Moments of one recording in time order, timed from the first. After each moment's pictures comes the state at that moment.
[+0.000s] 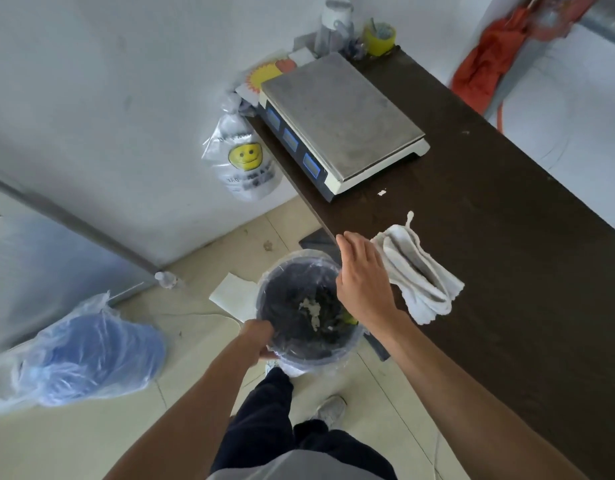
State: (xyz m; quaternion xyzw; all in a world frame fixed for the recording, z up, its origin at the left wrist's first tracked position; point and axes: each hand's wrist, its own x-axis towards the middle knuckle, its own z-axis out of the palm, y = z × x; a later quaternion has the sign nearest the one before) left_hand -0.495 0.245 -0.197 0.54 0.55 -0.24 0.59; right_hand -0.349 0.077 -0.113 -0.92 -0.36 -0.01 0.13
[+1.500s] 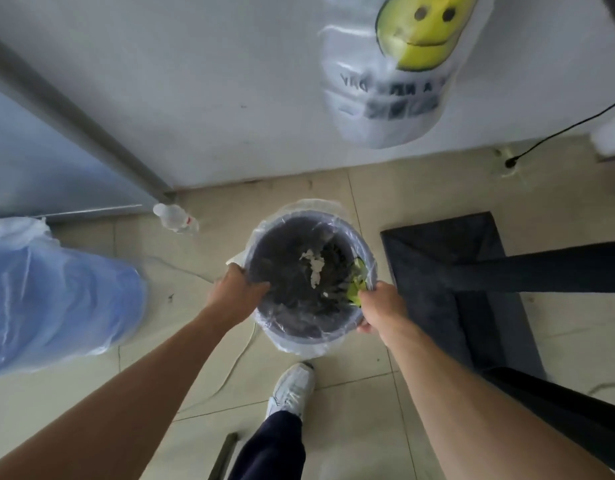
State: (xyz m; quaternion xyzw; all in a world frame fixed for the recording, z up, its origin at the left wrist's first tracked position) left_hand -0.435 0.488 -0.534 0.67 0.59 -0.18 0.43; right_hand -0.253 0.317 -0.548 -0.88 0.01 0.44 0.18
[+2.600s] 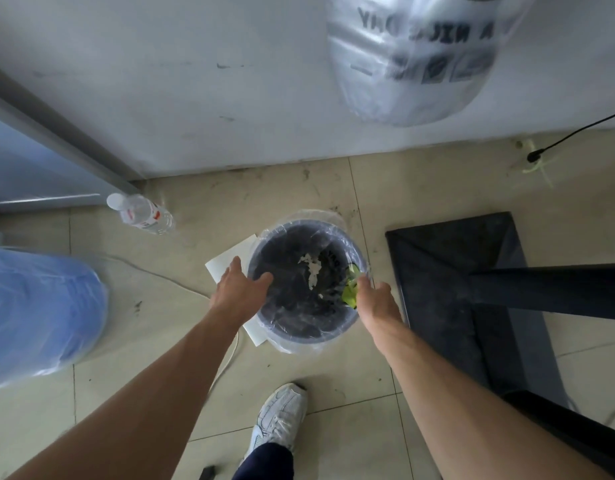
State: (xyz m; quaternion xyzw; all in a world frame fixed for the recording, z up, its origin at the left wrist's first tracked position) left_hand -0.385 0.493 -0.612 0.60 0.61 -0.18 0.48; right_hand -0.234 0.344 -0.633 -0.88 0.07 0.44 0.18
